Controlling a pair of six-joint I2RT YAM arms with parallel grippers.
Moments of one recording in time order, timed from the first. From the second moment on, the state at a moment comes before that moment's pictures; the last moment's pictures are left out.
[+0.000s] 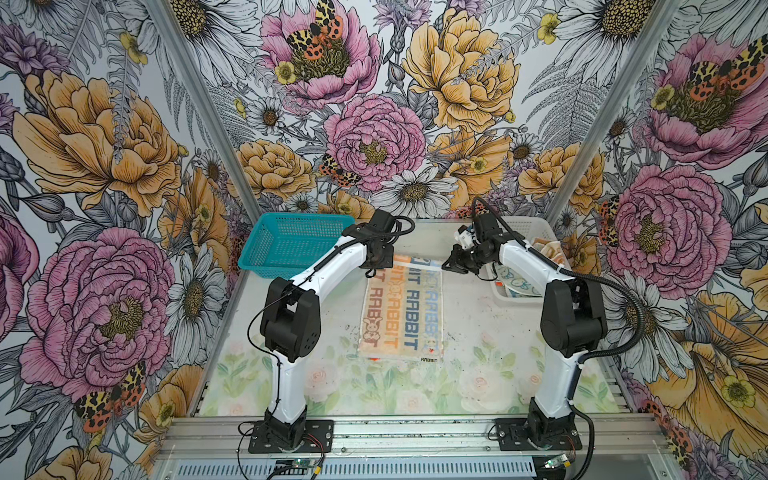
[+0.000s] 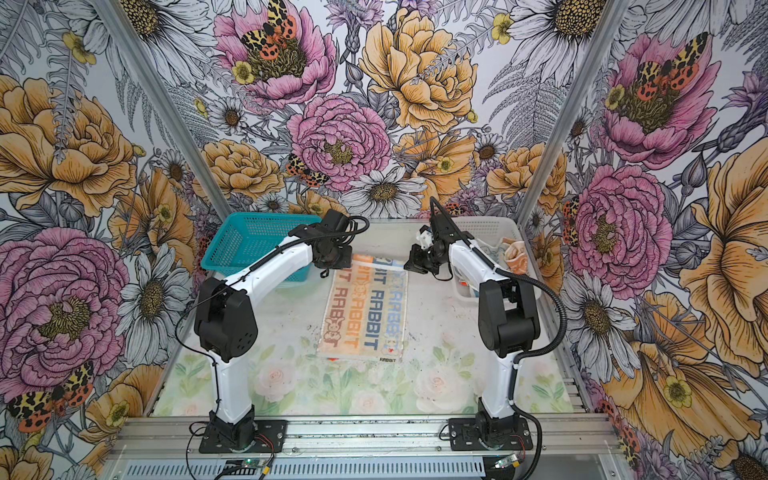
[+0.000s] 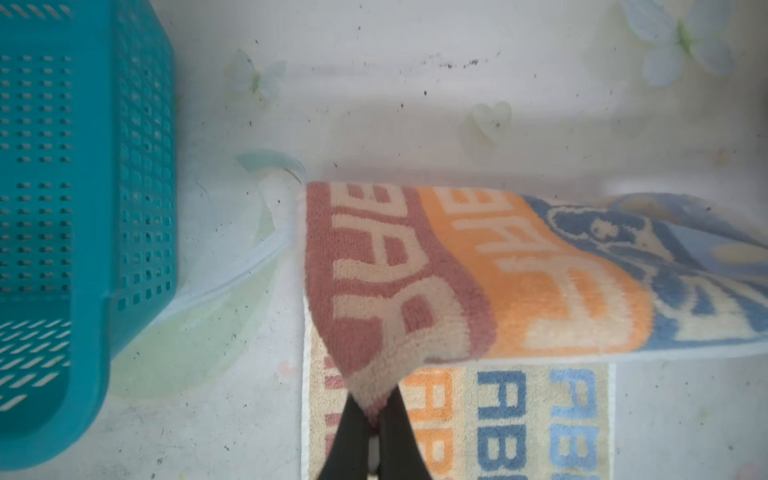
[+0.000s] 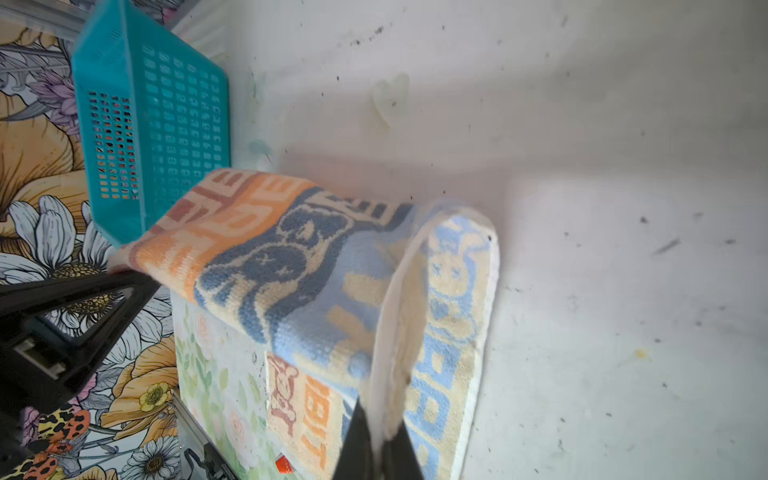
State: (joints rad) left arm -0.51 1.95 1.71 -0.87 -0.14 -0.39; right arm 0.22 1.91 1.48 -0.69 -0.57 0.40
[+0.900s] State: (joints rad) left arm -0.64 1.61 1.02 -0.68 -0.11 -0.55; right arm 0.44 1.61 0.82 -0.33 -0.50 0.59
